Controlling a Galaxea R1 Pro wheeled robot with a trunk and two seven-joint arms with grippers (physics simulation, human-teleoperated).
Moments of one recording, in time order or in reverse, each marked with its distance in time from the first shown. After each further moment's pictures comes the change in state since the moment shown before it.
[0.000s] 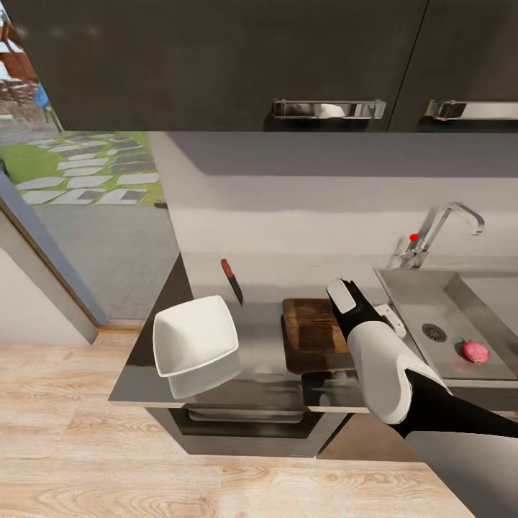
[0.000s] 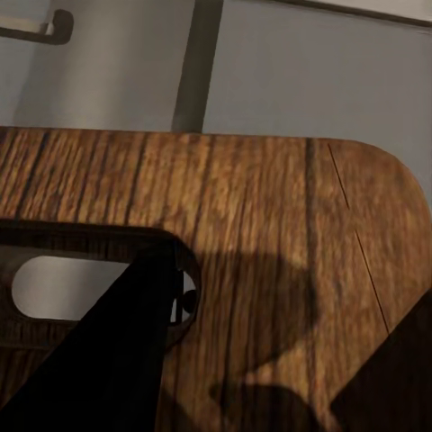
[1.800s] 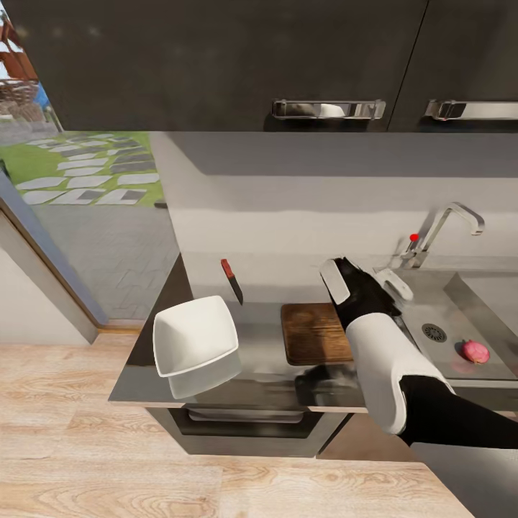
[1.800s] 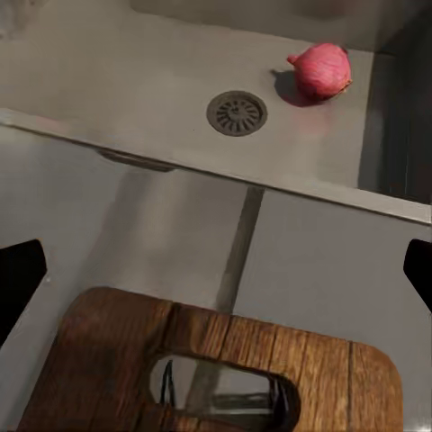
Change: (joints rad) left arm 0.000 0.000 0.000 0.003 0.000 0.000 0.000; right arm 0.000 0.000 0.305 -0.203 -0.010 0.109 -0.070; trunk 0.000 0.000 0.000
